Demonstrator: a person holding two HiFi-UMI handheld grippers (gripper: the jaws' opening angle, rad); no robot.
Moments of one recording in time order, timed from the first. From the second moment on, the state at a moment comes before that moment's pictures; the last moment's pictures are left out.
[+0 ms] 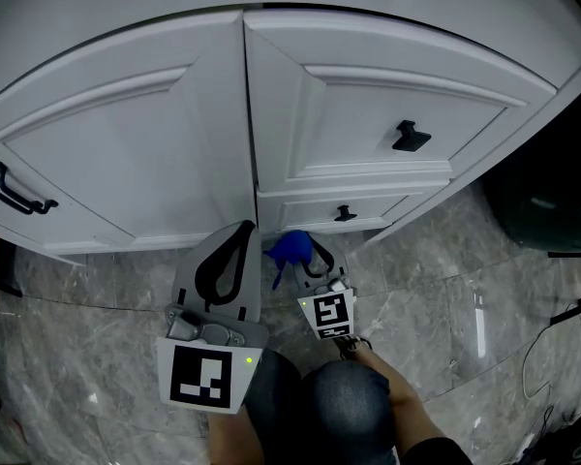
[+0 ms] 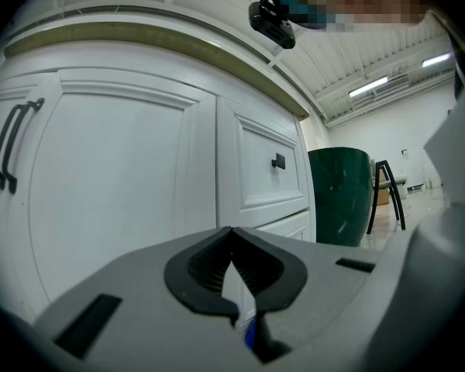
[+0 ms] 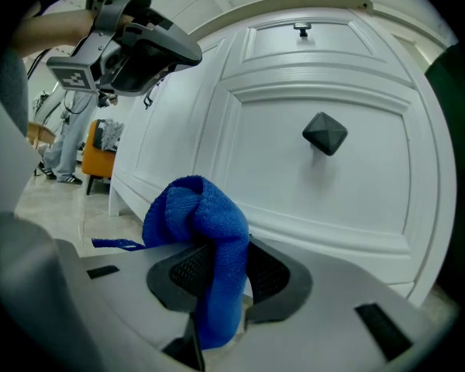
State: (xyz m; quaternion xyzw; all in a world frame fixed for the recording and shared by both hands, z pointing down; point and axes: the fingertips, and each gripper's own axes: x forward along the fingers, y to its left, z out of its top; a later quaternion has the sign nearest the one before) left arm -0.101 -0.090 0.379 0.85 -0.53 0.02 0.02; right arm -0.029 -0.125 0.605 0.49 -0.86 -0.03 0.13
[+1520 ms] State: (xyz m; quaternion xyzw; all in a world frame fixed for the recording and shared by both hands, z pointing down) left arm -0.094 -0.089 0.377 0.85 -0.52 0.02 0.01; right arm -0.005 -0.128 0.607 0.51 -0.85 -0.02 0.13
